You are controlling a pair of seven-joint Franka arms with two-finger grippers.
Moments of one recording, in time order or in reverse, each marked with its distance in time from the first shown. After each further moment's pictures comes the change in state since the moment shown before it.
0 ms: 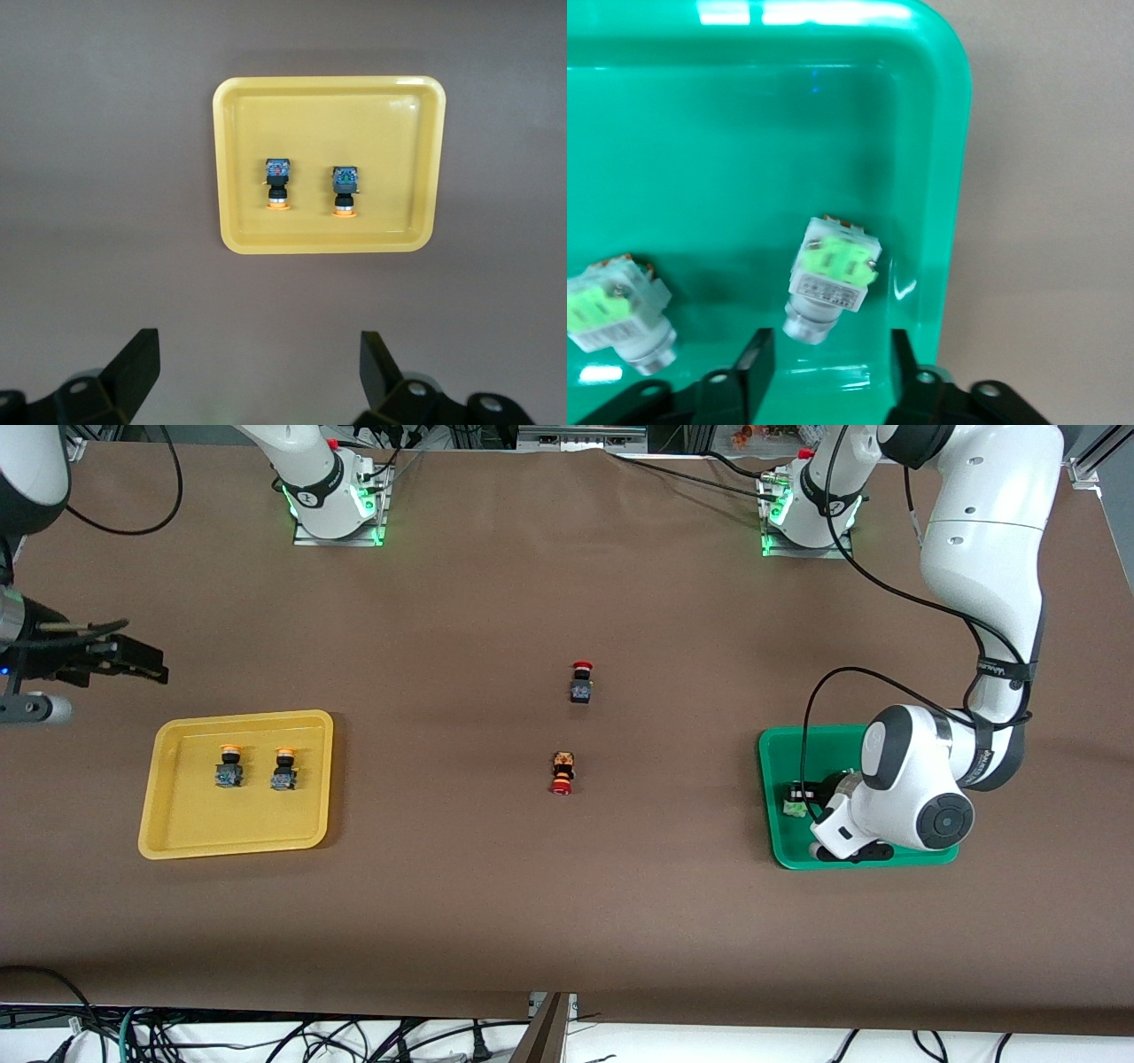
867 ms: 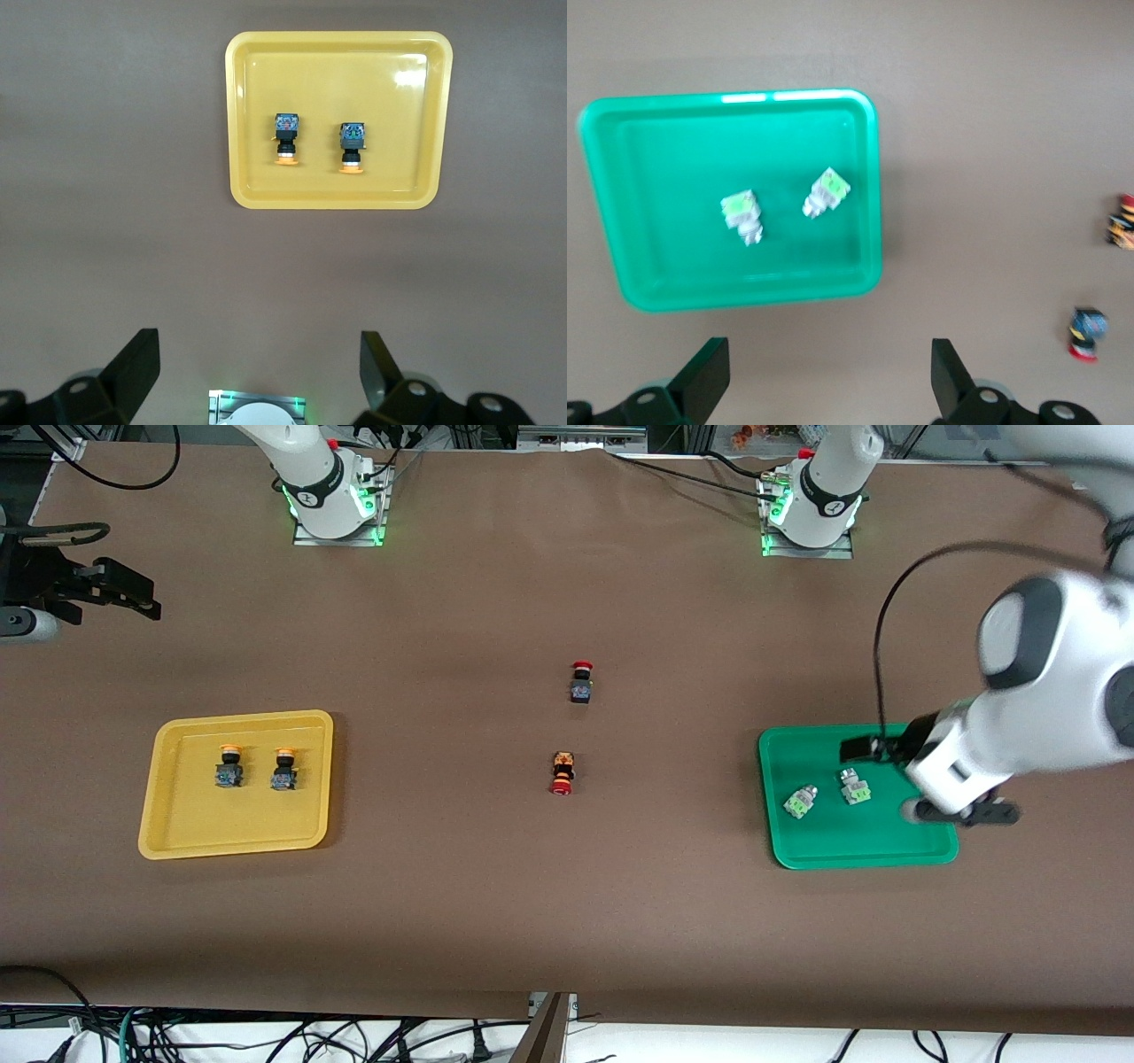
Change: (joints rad) left arm 0.014 -0.459 -0.006 -0.008 0.008 -0.248 0.008; right arm -0.018 -0.154 0.023 -0.116 -0.009 -0.059 -0.002
